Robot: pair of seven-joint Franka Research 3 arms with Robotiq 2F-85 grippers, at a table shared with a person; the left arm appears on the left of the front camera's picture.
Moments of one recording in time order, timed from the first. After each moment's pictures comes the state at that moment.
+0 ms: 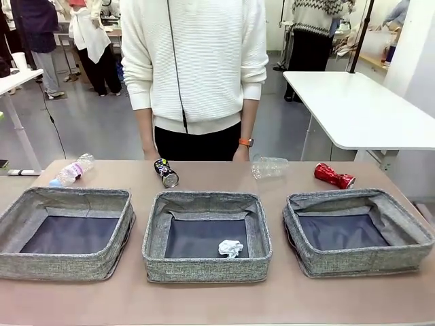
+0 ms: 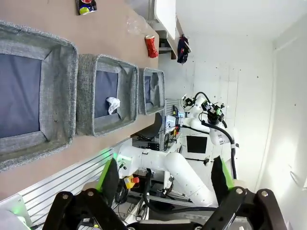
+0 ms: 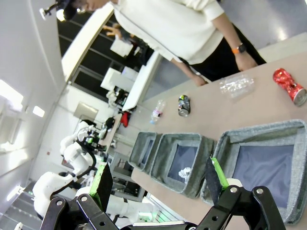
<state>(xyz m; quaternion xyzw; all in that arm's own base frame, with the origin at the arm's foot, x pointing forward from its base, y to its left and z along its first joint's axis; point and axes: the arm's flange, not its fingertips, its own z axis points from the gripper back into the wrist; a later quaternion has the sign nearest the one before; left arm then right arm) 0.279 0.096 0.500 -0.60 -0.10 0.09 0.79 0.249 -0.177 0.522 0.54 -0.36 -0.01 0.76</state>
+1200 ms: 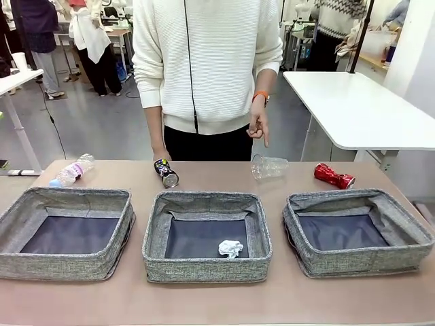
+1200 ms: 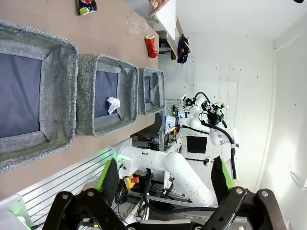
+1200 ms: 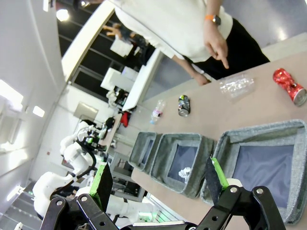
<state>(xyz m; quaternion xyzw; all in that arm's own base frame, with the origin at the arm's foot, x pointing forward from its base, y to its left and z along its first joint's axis) 0.279 0.096 0.500 -0.60 -0.10 0.09 0.79 0.249 -0.177 0.522 0.54 -0.36 -0.01 0.76</state>
